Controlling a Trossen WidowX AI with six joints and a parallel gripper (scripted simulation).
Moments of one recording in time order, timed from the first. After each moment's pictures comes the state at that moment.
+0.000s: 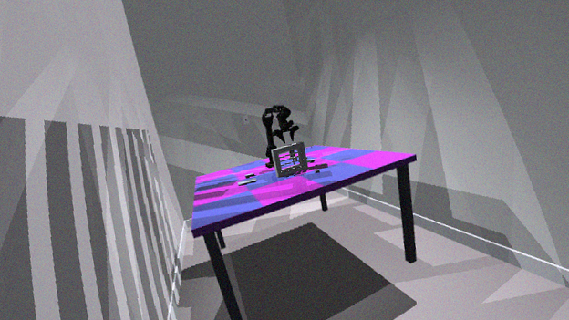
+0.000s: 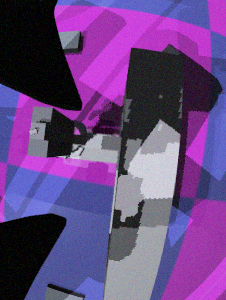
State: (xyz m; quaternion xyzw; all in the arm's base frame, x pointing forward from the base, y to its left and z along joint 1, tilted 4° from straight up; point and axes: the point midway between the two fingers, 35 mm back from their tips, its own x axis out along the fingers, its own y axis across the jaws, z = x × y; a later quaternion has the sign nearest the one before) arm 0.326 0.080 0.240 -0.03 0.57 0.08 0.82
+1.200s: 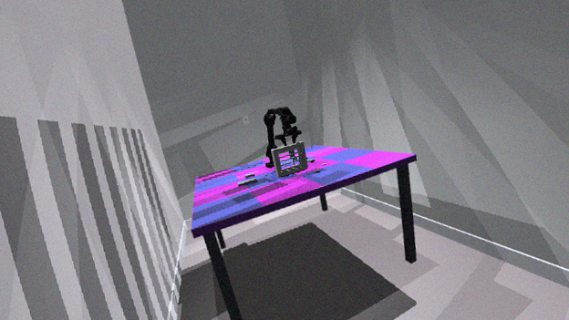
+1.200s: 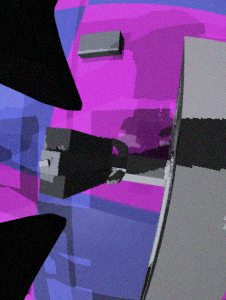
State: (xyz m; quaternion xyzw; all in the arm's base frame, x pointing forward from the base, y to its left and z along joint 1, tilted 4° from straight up) arm 0.309 0.095 0.206 -0.05 0.67 0.09 0.74
